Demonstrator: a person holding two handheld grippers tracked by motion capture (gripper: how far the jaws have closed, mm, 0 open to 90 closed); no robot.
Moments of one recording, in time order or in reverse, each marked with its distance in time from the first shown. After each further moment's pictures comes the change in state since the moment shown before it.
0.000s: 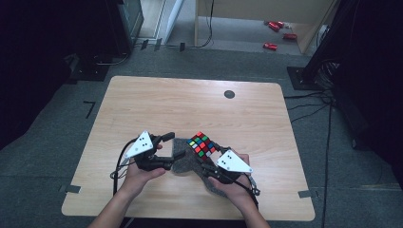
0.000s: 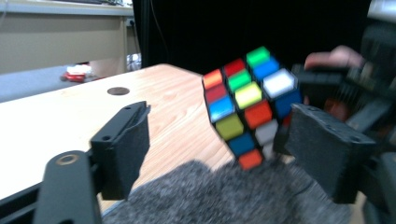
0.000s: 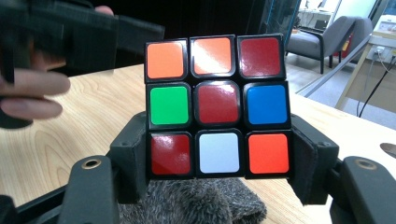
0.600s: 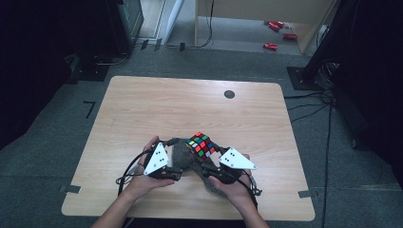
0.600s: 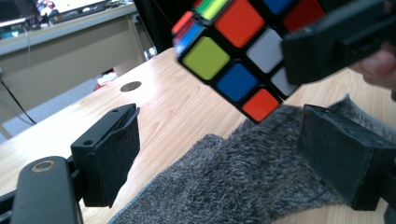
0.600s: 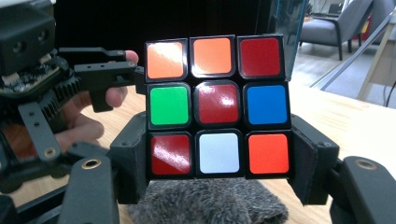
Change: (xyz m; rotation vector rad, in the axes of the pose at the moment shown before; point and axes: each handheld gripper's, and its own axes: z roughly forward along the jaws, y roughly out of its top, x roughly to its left) left arm -0.025 -0.018 0.017 0.083 0.077 0.293; right arm 0.000 0.010 -0.005 -0.001 0.055 0.111
